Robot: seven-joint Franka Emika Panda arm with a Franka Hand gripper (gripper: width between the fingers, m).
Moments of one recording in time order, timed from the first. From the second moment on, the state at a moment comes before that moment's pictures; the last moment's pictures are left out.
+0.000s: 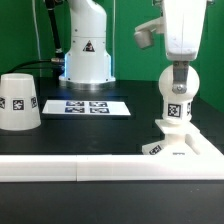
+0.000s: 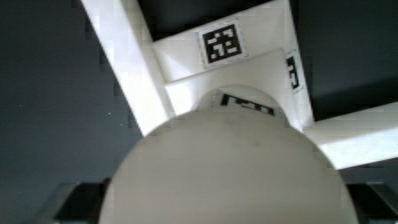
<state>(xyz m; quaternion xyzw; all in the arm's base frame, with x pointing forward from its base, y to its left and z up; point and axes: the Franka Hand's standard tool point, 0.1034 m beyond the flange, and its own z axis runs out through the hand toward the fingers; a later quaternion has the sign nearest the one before) 0.614 0.098 0.119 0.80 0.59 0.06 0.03</state>
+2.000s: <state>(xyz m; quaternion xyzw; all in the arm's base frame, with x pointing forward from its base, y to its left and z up) 0.618 0.086 0.120 0.99 -0.15 0.08 -0.03</state>
